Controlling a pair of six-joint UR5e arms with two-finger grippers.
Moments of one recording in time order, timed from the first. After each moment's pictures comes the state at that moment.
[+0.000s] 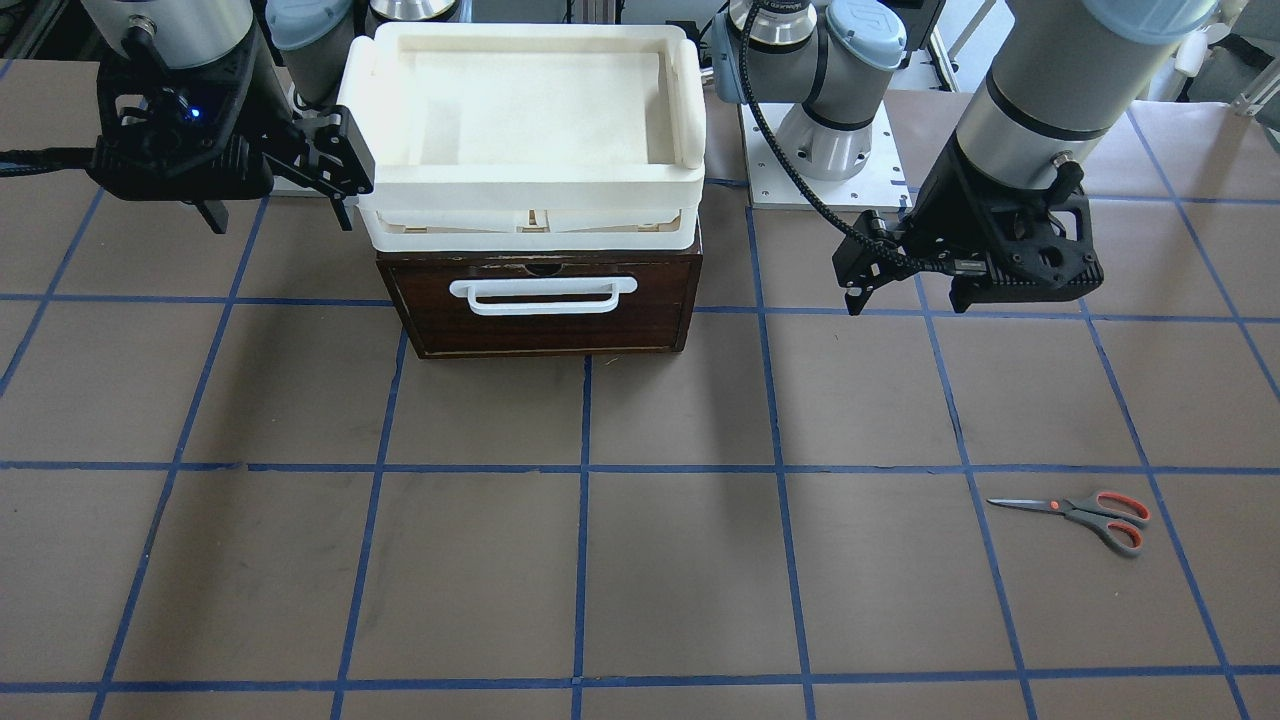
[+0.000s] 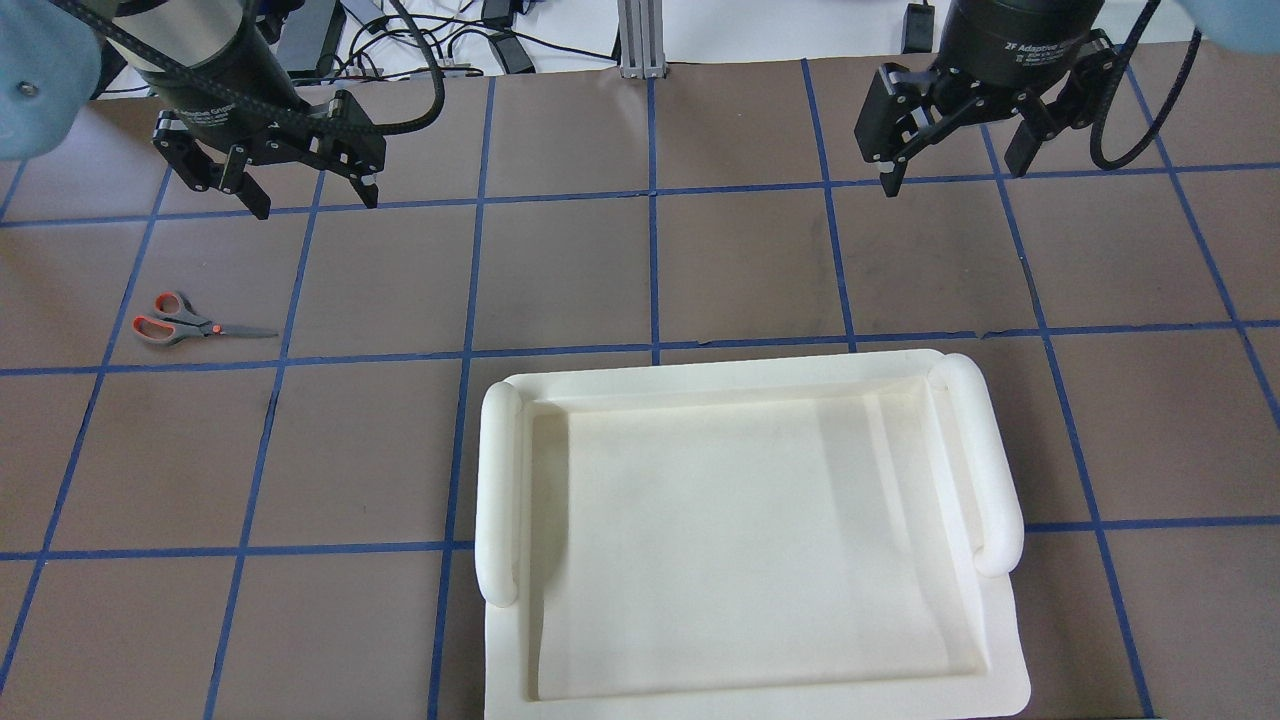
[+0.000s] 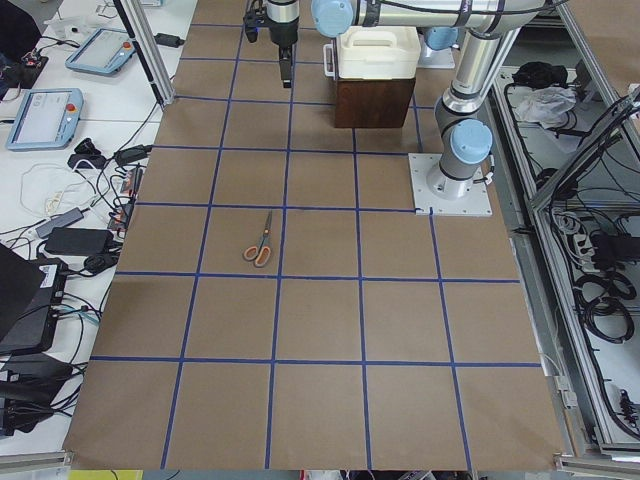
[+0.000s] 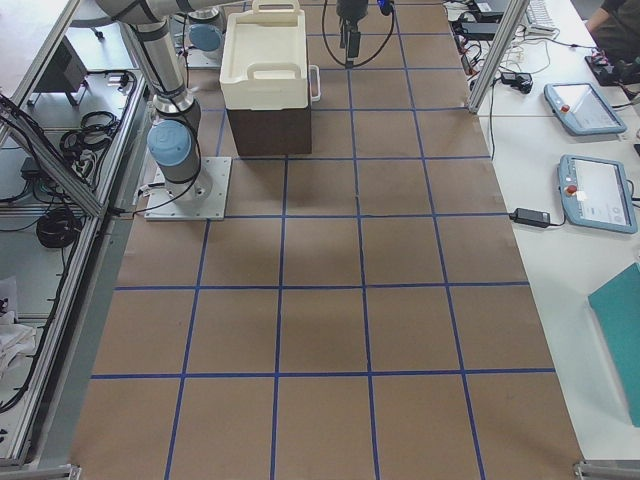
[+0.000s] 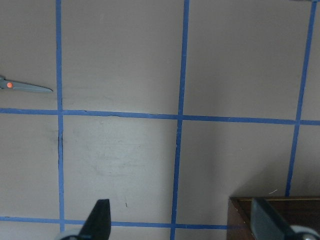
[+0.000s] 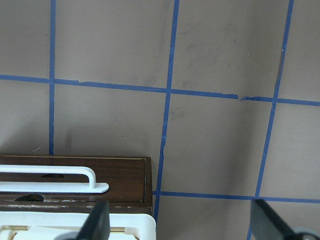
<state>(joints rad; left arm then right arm) -1.52 -1.66 -1.47 -1.58 1.56 -0.01 1.62 -1.51 1.37 -1.40 -1.62 -0.05</state>
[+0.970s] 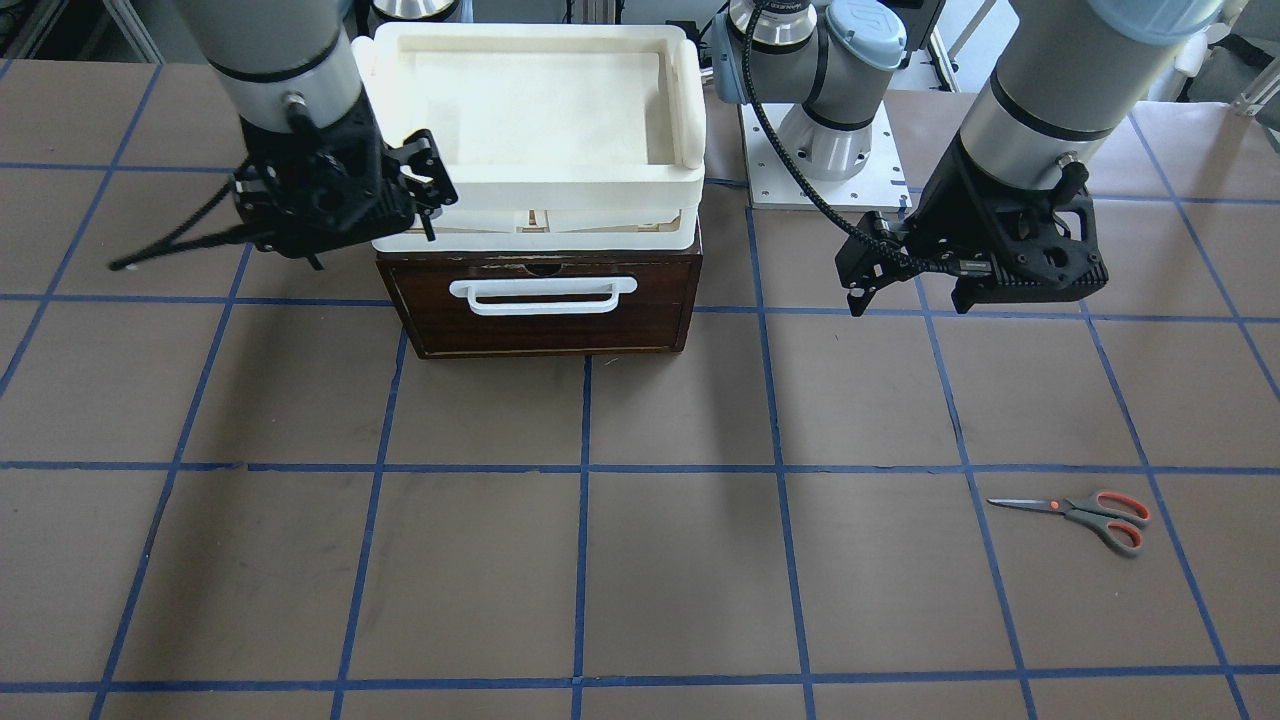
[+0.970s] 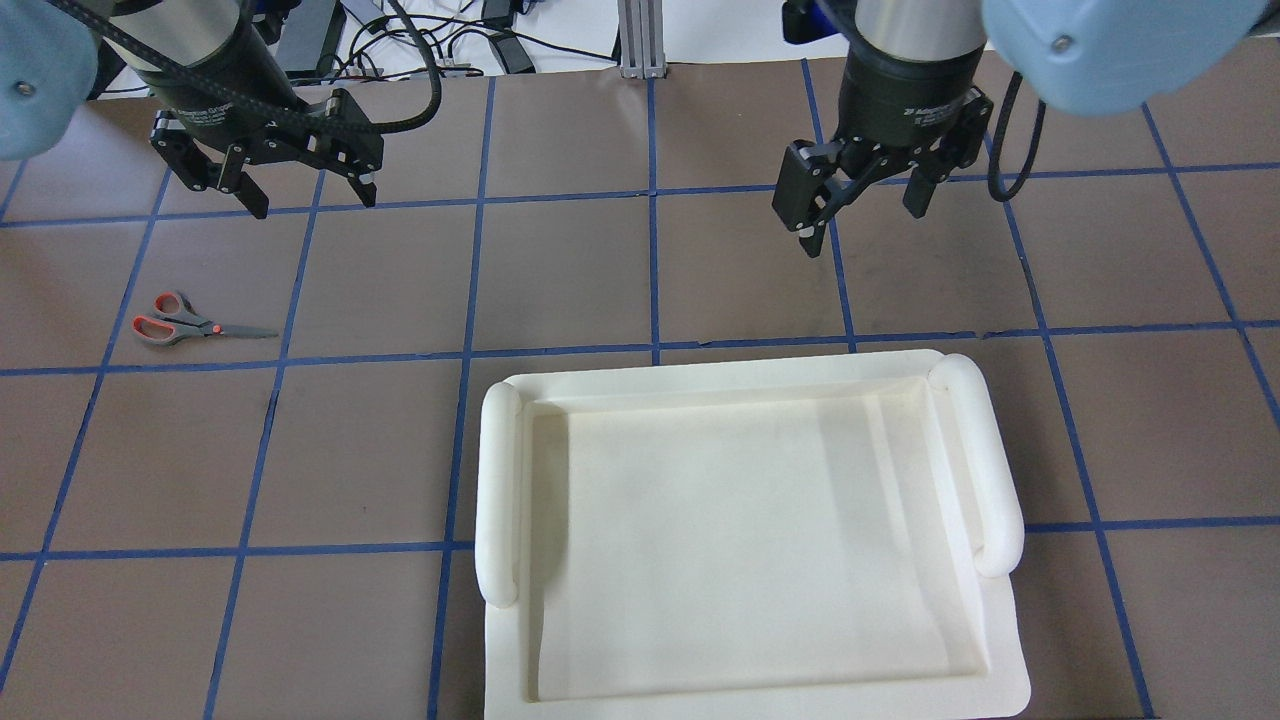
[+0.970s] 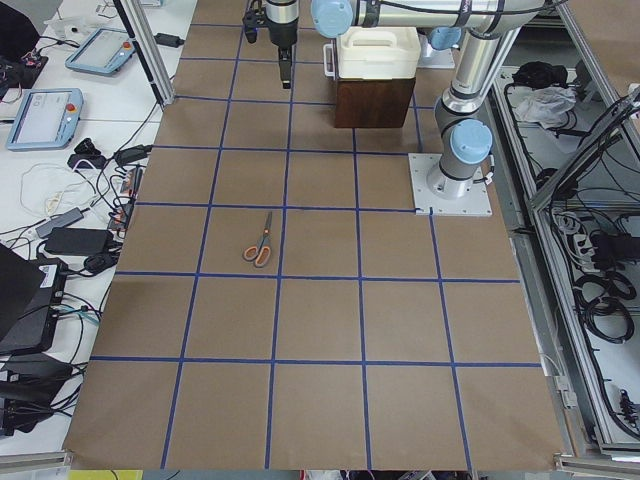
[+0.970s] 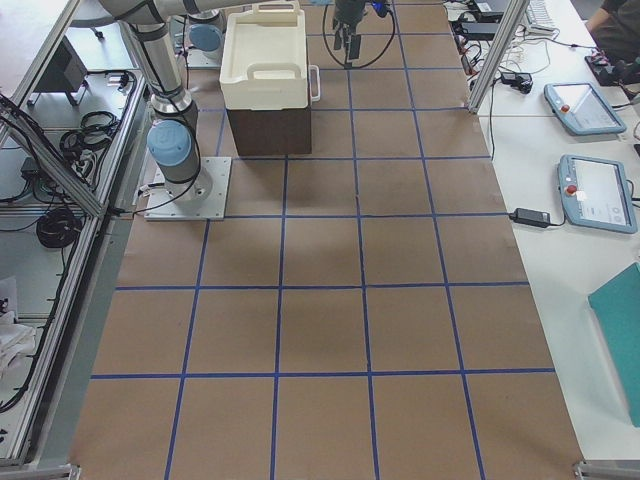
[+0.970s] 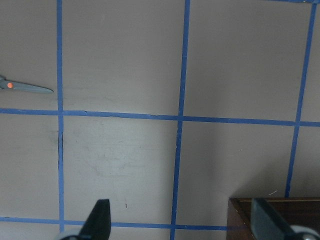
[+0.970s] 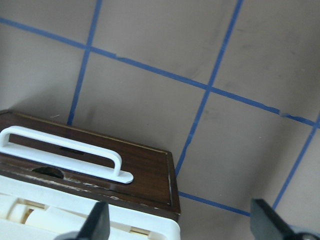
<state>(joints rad) -1.51 -1.66 -1.47 -1.58 1.56 -0.01 1.74 -1.44 1.42 -1.43 -1.57 -0.26</state>
